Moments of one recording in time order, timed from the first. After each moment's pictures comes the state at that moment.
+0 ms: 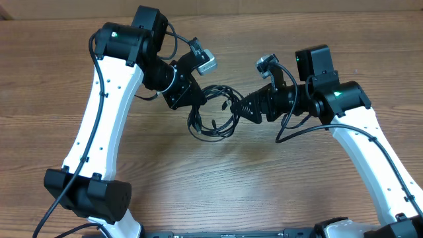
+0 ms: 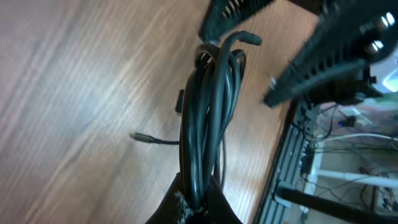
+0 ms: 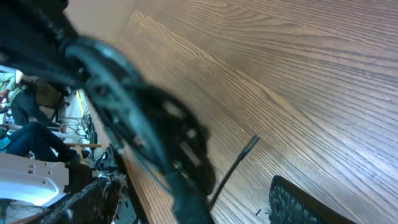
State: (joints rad) left arm -0.25 1.83 2.00 -1.59 0.69 0.67; right arm 0.27 1.47 1.30 -0.80 -0.84 -0.03
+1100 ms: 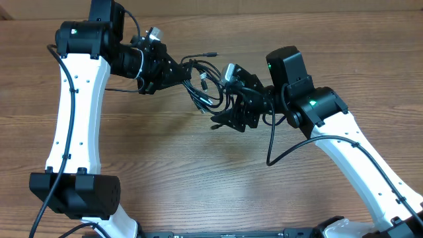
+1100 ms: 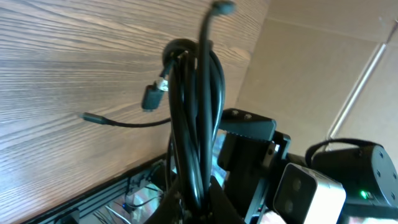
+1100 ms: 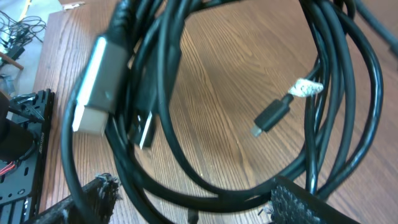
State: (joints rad) left arm -0.06 1.83 2.00 -1.51 0.96 -0.47; right arm 0.44 1.48 1.30 -0.61 -0.73 -0.50
